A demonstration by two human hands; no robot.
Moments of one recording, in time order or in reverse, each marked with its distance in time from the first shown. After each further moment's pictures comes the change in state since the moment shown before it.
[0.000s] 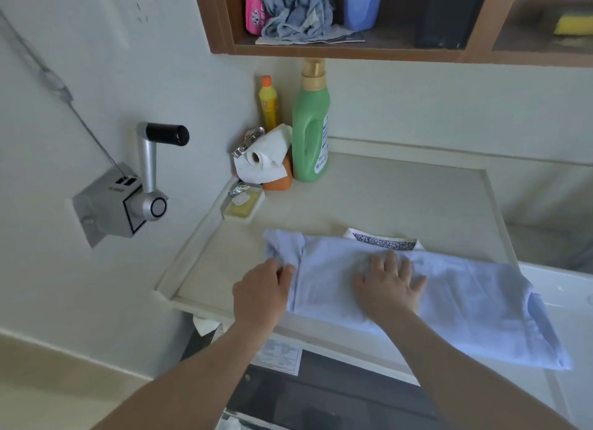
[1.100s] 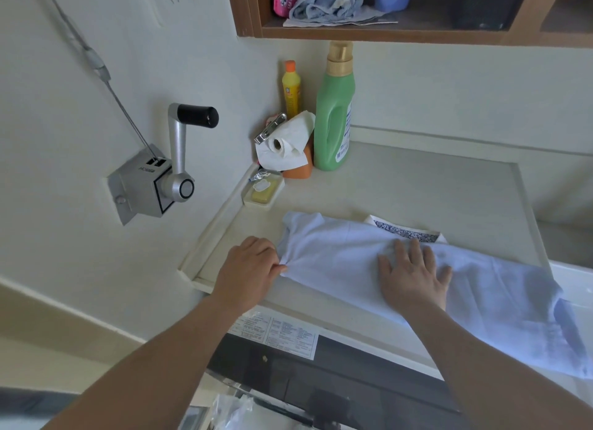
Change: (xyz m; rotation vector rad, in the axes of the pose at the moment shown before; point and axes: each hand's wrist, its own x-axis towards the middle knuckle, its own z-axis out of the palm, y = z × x) left_hand 0.015 -0.063 -0.045 0.223 0.037 0.520; right_hand 0.004 0.013 0.005 0.026 0.087 -0.021
